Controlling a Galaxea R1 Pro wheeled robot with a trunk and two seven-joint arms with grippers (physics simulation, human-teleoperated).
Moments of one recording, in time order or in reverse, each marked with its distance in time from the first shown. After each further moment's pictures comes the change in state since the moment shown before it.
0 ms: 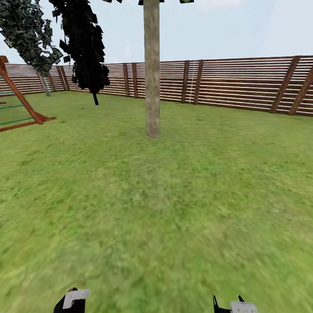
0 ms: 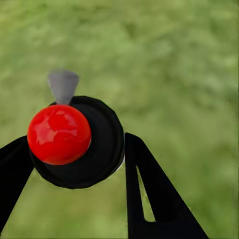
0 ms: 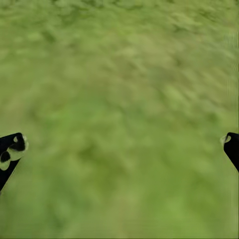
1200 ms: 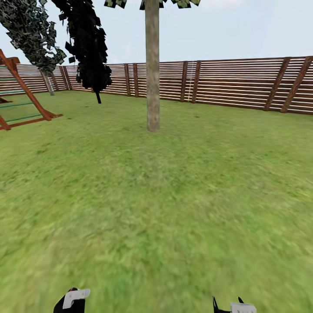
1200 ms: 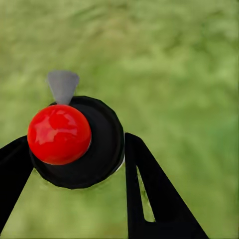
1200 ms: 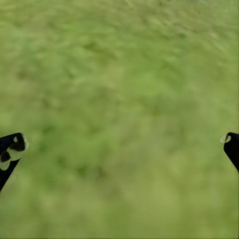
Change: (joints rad) left arm 0.000 0.001 0.000 0.000 0.000 0.000 0.000; right arm 0.000 0.001 0.002 0.012 0.003 0.002 0.002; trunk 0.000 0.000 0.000
